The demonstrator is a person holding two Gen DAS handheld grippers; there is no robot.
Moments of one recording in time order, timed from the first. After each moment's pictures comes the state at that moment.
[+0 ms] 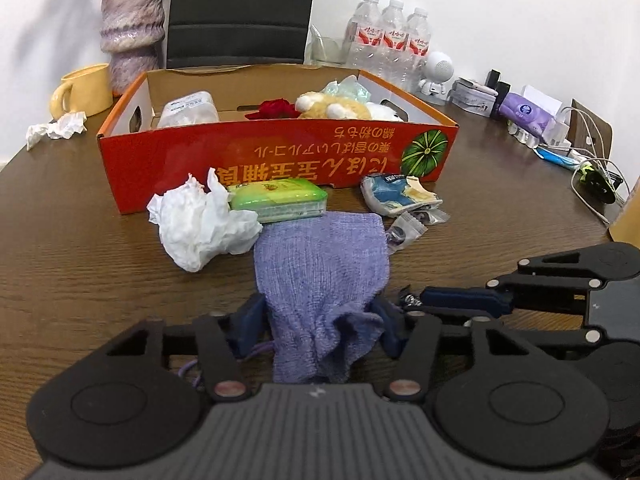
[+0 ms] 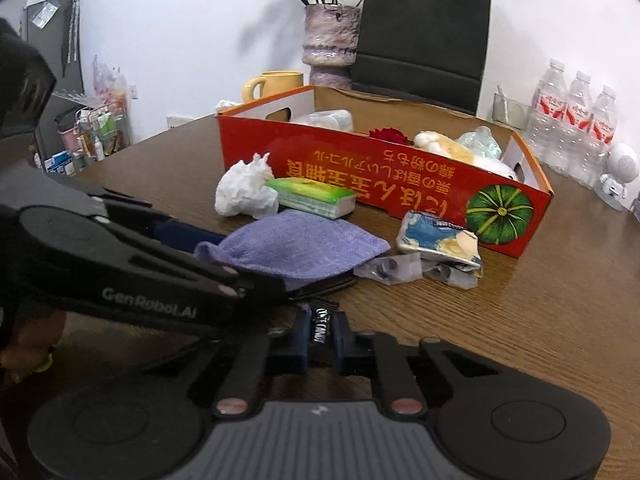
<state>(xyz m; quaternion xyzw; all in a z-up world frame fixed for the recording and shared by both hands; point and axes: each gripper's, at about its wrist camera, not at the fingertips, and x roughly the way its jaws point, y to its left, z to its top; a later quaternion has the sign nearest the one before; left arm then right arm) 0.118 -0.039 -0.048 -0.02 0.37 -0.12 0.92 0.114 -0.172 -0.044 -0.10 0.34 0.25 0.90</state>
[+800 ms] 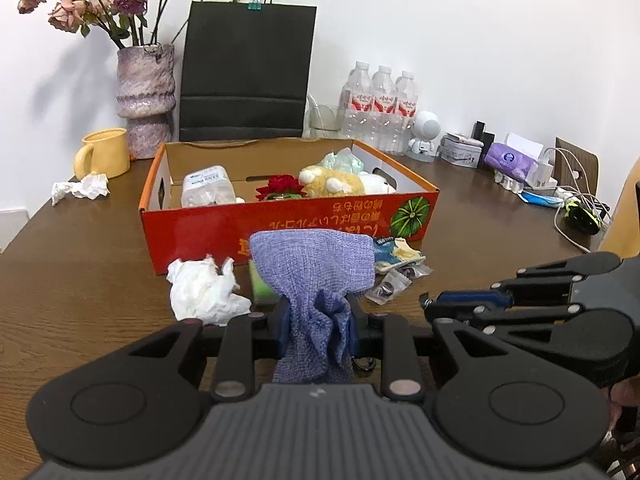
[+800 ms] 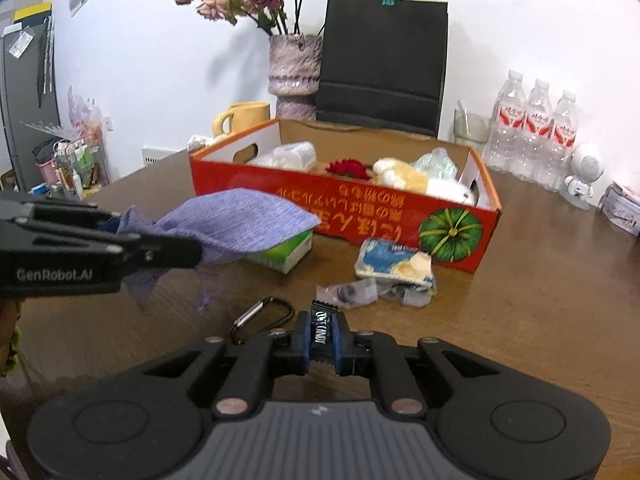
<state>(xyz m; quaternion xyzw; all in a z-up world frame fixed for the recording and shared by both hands) 0.082 -0.024 -0.008 -0.01 0.28 -0.12 0.95 0.110 -0.191 -0.017 -0.08 0.31 0.21 0.92</state>
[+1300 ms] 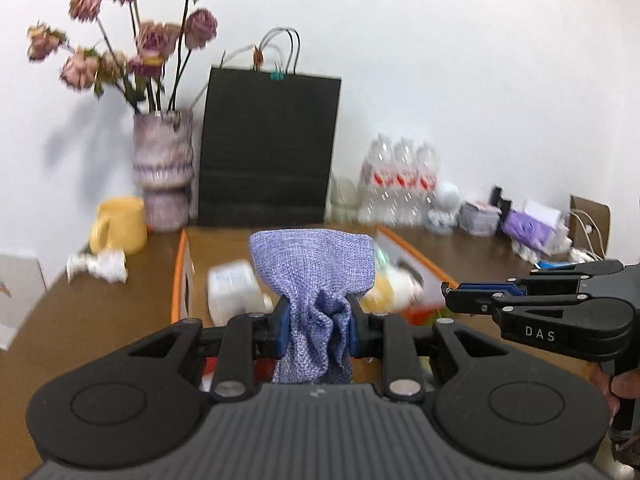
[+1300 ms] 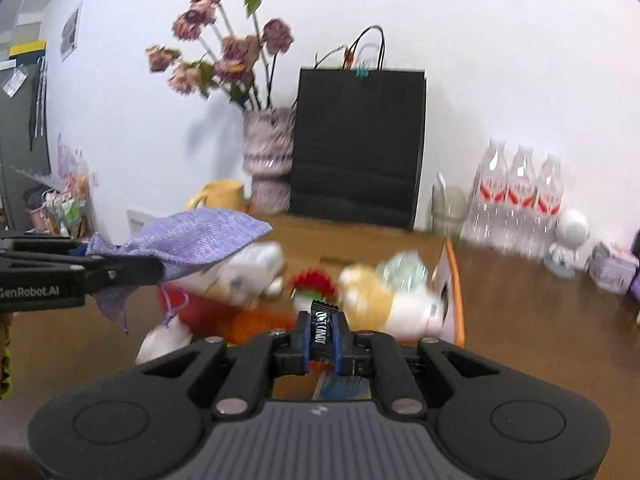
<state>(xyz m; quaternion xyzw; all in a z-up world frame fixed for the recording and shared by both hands) 0.136 -0.003 0.057 -0.02 0.21 -0.11 0.97 0.178 -0.197 0.051 -0.06 0.23 0.19 0.95</state>
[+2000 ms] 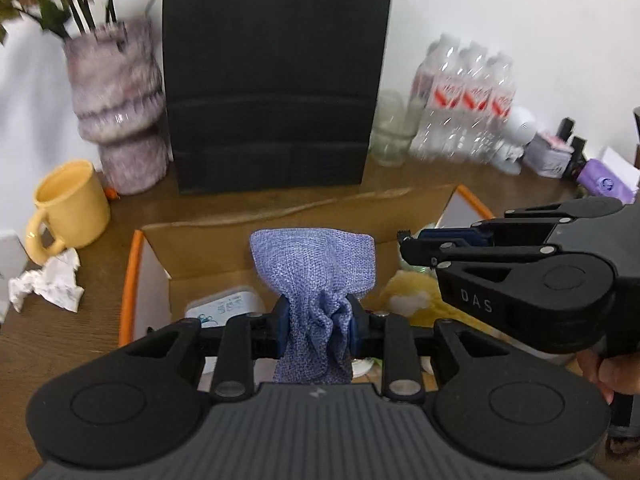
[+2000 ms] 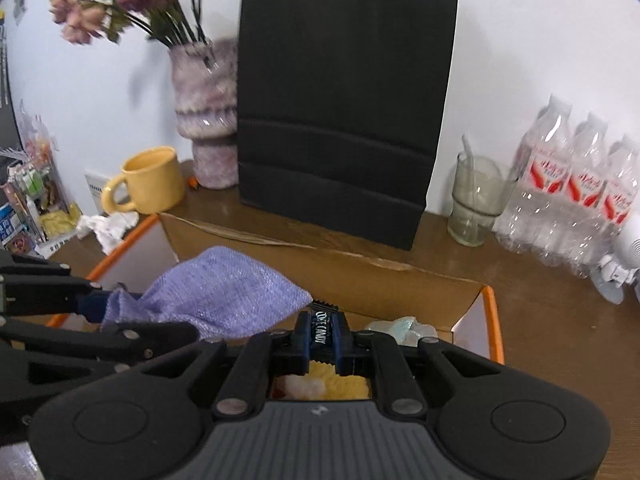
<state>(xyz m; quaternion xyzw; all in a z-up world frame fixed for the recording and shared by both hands) 0.350 -0.018 0.024 0.00 0.40 -0.08 0.91 0.400 -0.145 0.026 -0.07 0.36 0.18 0.91</state>
